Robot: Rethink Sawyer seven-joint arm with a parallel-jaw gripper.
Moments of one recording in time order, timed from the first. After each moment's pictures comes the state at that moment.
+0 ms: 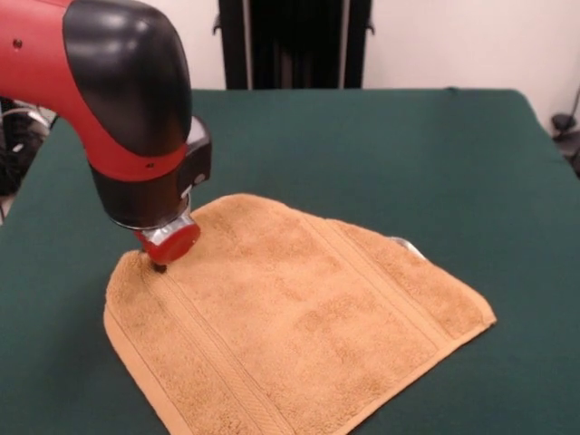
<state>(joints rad) -0.37 -0.20 -0.01 0.95 -0.21 0.97 2.34</state>
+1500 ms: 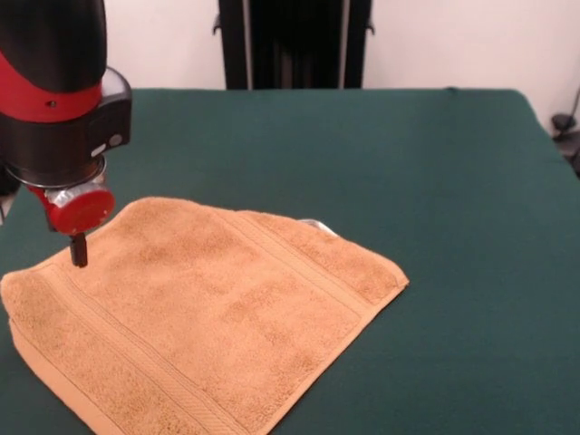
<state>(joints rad) -0.43 -0.29 -0.01 0.97 -0.28 0.91 2.34</state>
